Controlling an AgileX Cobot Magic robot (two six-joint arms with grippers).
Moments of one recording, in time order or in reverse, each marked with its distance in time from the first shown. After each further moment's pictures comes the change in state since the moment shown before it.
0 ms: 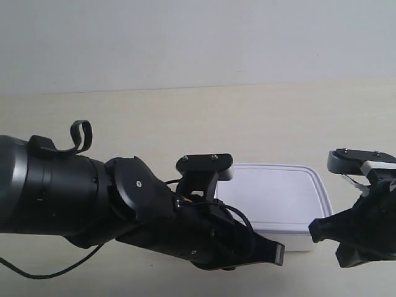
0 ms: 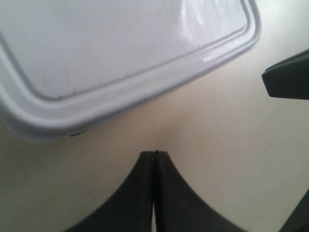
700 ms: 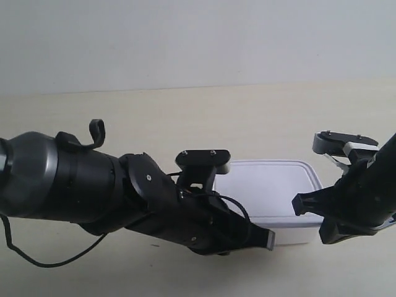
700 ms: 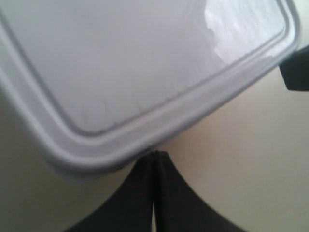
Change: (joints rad) left arm 0.048 0.070 -0.041 0.031 -0.027 0.013; right arm 0.000 0.111 -0.116 0.030 -0.005 0.000
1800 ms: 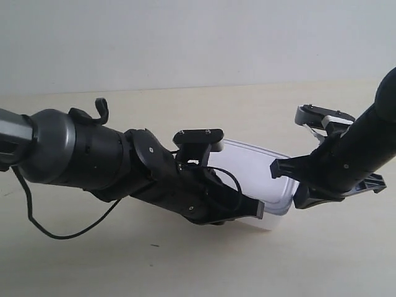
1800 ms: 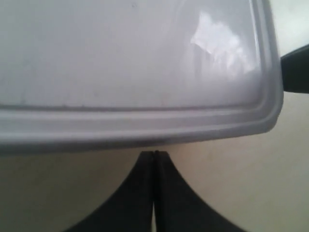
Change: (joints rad) left arm 0.094 0.074 -0.105 0.079 0.037 0.010; right arm 0.000 0.121 -0.151 0.109 -0.048 -0.060
